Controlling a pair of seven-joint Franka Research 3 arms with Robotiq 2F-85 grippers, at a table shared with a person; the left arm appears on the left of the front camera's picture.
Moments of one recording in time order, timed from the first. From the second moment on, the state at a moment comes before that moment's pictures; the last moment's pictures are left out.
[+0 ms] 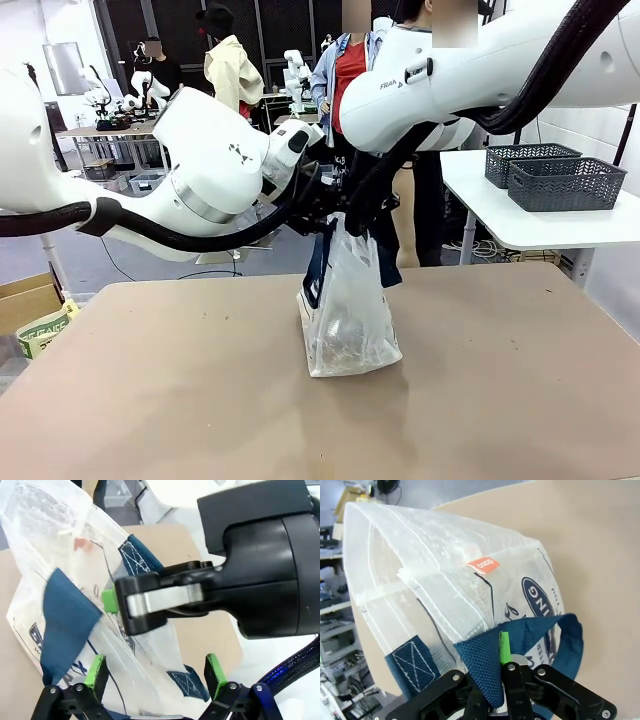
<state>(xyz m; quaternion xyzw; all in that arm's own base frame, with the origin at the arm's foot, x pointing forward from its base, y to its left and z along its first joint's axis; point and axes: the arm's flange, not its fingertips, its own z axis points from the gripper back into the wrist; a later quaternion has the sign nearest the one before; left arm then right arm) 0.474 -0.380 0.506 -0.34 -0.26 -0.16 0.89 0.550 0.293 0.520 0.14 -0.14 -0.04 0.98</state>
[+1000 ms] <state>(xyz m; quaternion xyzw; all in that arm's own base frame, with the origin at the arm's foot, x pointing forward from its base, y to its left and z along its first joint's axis) 0.472 -0.386 0.505 -0.32 -0.25 -0.14 0.90 0.552 0.292 0.515 0.14 -0.13 -0.05 0.98</state>
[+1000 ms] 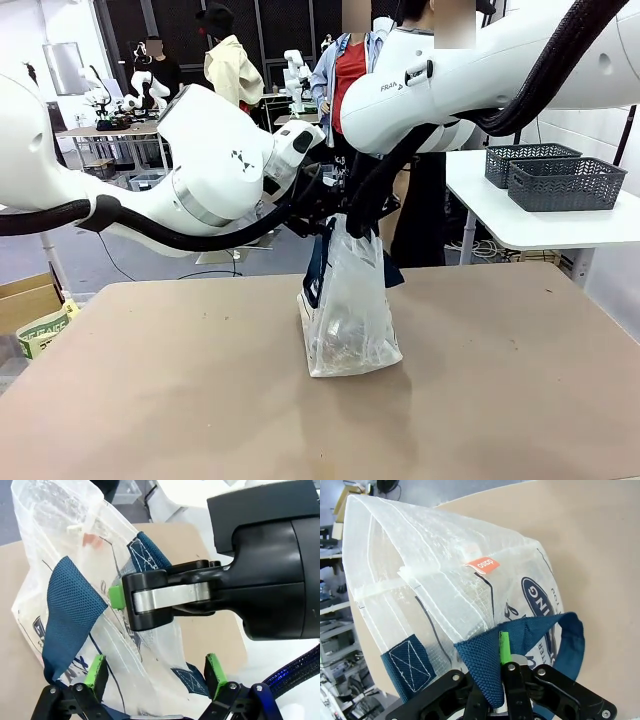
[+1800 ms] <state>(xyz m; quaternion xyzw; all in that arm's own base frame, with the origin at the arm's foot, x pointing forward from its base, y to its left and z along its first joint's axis) 0.465 -0.404 0.496 -0.31 -0.21 -0.18 0.91 0.553 0.292 0.515 0.14 -0.13 -0.05 0.98</state>
